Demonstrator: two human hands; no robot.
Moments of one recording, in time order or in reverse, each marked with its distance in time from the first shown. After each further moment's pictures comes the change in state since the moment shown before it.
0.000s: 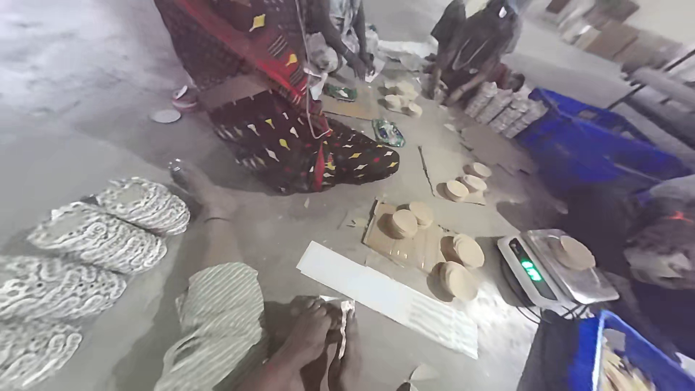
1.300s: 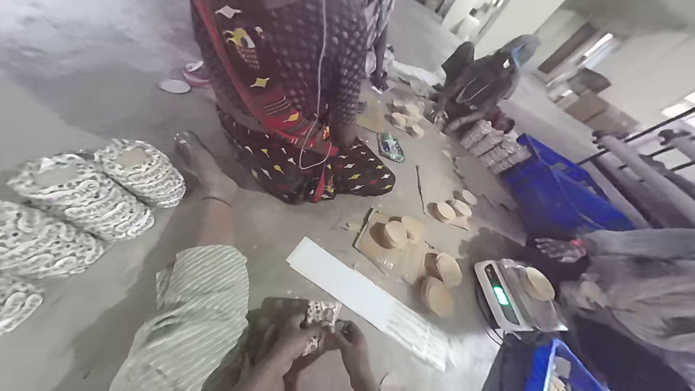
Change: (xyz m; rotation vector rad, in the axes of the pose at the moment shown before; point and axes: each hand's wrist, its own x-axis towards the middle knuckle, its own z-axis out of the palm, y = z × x) left_hand -0.004 0.008 0.048 -1.286 0.261 -0.529; right_hand 0.072 -0.001 -0.069 0.188 -0.545 0.685
